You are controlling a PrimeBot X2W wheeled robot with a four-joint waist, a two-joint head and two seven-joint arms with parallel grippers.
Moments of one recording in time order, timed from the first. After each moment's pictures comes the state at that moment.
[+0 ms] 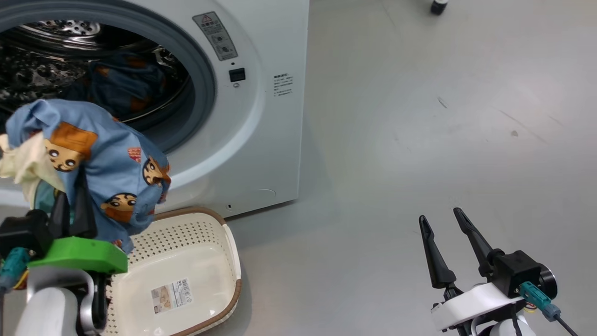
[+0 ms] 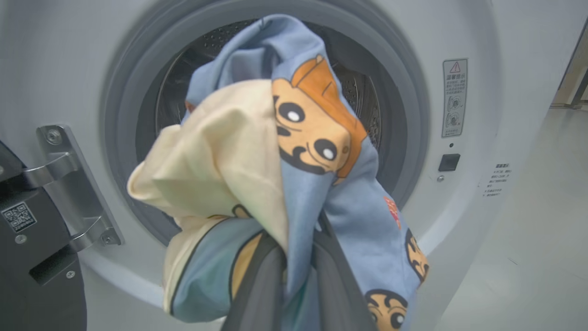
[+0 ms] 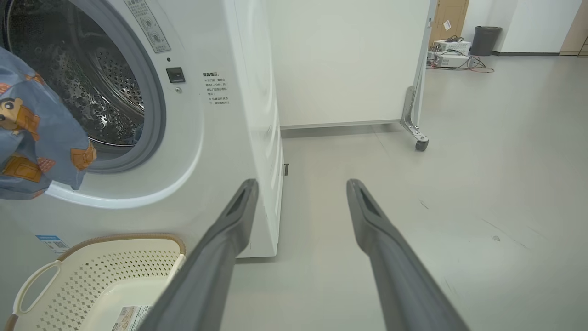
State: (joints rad) left arm -0.11 0.15 0.00 0.09 -0.33 -0.01 -0.16; right arm 0.05 -0.09 0.23 0.10 0.20 0.12 -0.26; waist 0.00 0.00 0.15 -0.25
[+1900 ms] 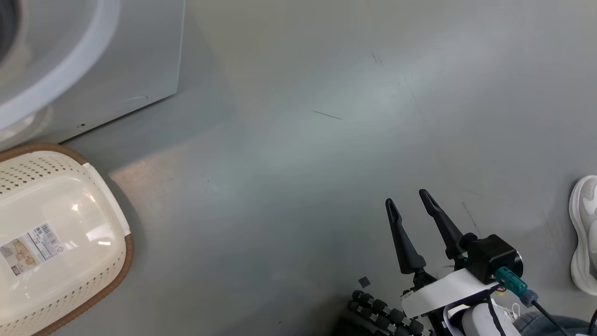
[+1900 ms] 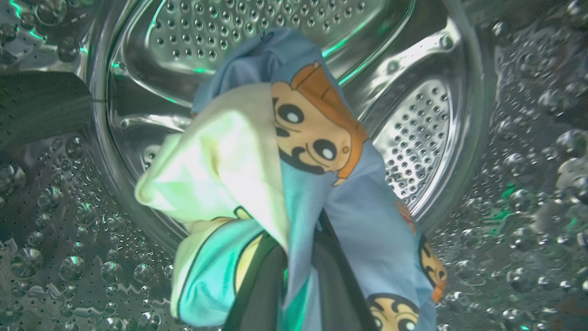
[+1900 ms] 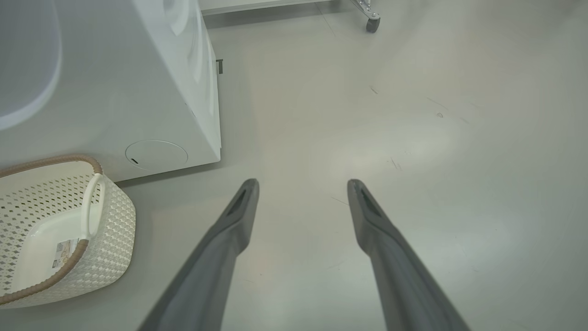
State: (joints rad) left arm -1.03 0.56 0.10 0.50 -0.21 0.03 -0.10; right arm -0.02 -0.03 0.32 0.09 0.25 0.12 -0.26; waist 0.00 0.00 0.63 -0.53
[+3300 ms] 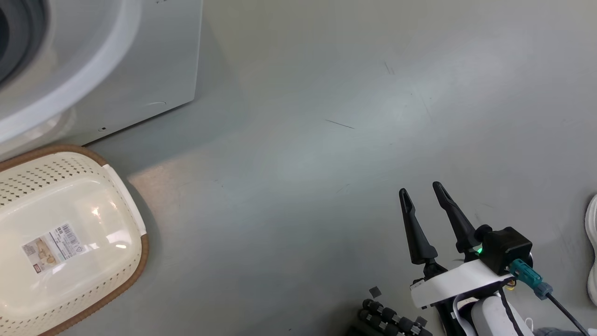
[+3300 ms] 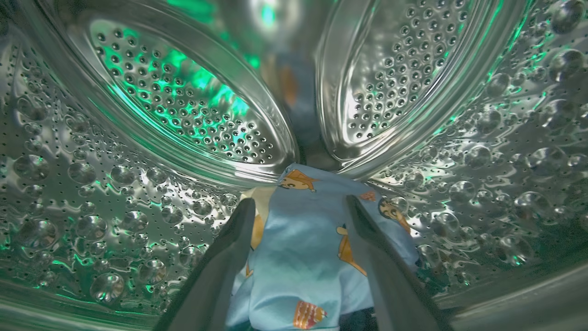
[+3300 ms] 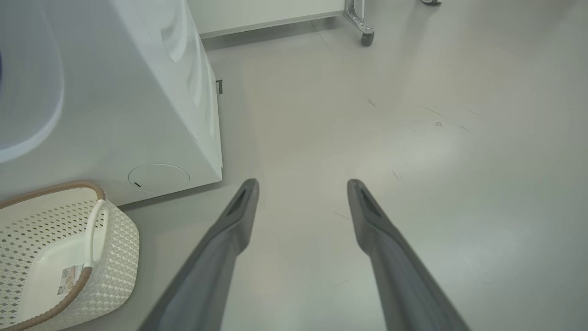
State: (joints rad) left arm -1.14 0.46 0.00 0.90 -0.16 0.05 -0.06; right arm -0.04 -0.03 0.28 0.10 0.29 0.12 -0.26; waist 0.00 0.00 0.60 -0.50
